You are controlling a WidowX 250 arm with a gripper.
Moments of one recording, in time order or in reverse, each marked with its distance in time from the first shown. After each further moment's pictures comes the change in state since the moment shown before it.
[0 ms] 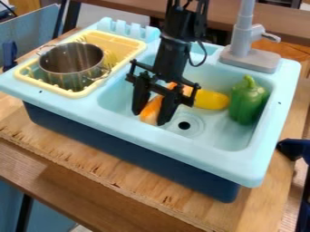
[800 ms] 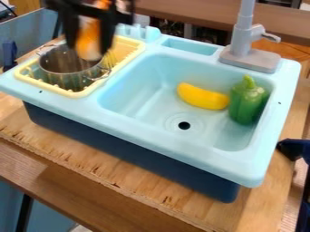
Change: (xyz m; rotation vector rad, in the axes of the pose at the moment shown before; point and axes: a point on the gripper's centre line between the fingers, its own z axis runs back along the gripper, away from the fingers) arm -0.060 0.085 0.074 -0.073 -0.241 0.364
